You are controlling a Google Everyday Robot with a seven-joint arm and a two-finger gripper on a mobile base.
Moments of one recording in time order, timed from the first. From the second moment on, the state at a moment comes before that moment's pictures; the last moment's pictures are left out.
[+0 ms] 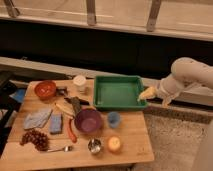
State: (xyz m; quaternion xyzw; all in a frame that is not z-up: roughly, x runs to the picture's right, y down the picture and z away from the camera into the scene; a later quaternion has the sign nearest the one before) arm 0.255 0.059 0.711 -0.23 0.11 0.78 0.57
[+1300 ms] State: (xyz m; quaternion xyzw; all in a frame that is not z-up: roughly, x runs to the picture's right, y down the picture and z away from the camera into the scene) arm 0.254 0.058 0.709 -0.23 0.11 0.78 0.57
